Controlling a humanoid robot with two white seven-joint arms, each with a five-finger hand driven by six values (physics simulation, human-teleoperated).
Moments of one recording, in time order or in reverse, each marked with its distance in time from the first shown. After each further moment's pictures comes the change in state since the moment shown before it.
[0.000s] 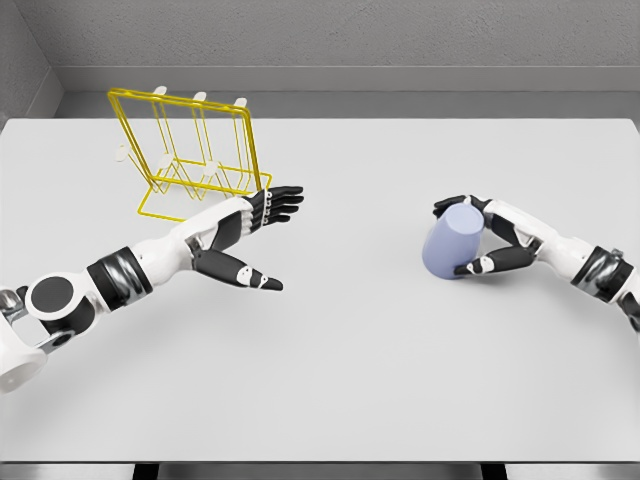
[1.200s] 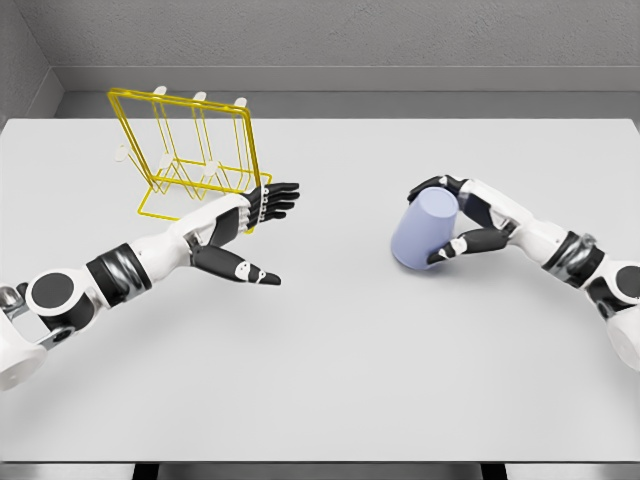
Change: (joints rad) left arm 0.000 -0.008 0.012 0.018 -0.001 0.016 0.000; right arm -0.025 0.066 -0.007 -0.068 -0.072 0.024 0.000
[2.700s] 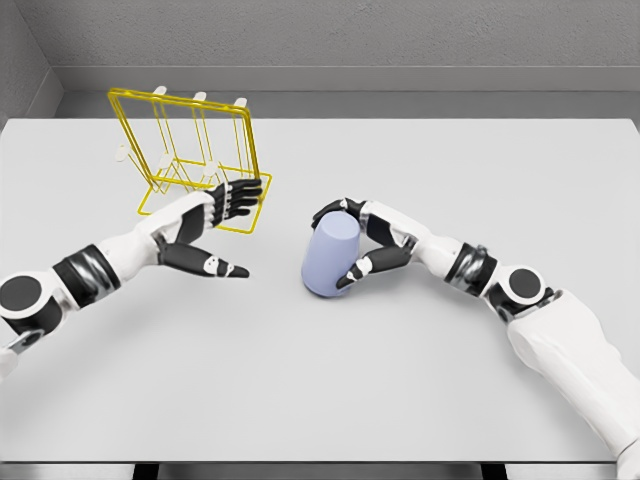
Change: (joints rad) left arm 0.077 0.058 0.102 0.011 -0.010 0.031 -0.006; right arm -0.015 0.241 0.045 0.011 0.073 0.120 0.000
